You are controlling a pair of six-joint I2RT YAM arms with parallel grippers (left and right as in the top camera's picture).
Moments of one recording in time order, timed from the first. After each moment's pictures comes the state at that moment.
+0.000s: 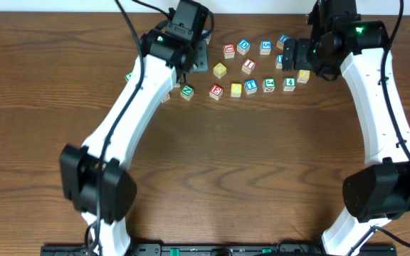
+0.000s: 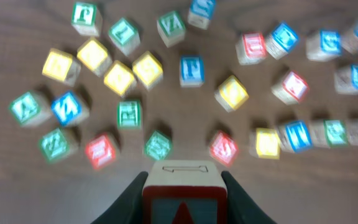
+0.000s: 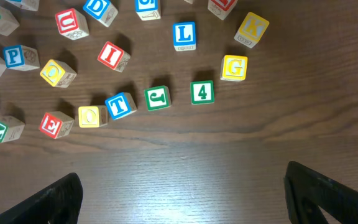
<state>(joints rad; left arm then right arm) -0.43 1.94 1.90 -0.98 -0.14 -0.44 0.12 1.89 1.92 -1.16 -0.02 0.20</state>
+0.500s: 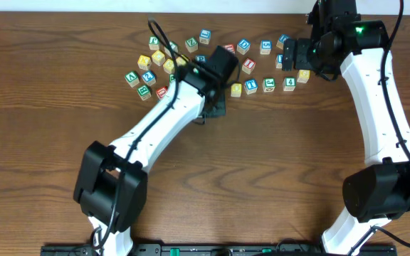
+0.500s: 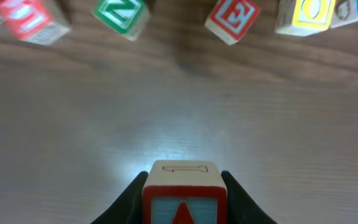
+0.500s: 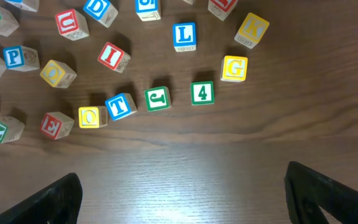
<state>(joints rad) -0.58 1.93 1.63 -1.03 -0.12 -0.62 0.12 1.89 1.92 -1.16 -0.02 0.20</state>
